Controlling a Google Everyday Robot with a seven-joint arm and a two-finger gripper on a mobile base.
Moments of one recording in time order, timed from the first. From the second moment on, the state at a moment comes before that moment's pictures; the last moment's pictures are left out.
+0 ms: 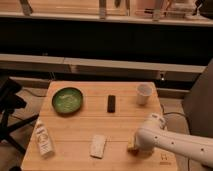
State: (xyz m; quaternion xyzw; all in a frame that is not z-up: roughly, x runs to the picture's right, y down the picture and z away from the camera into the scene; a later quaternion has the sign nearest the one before) arm 0.195 0.325 0.766 -0.25 -0.21 -0.60 0.73
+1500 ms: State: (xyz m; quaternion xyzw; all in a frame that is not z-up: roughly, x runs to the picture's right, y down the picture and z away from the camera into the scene) arm 0.206 0.307 0.771 -0.25 -0.20 -0.61 0.73
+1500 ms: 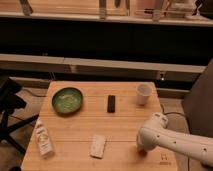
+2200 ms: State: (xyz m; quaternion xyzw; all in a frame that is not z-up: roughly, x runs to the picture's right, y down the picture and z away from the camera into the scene) arm 0.218 0.283 0.783 -0.25 -0.20 -0.61 0.72
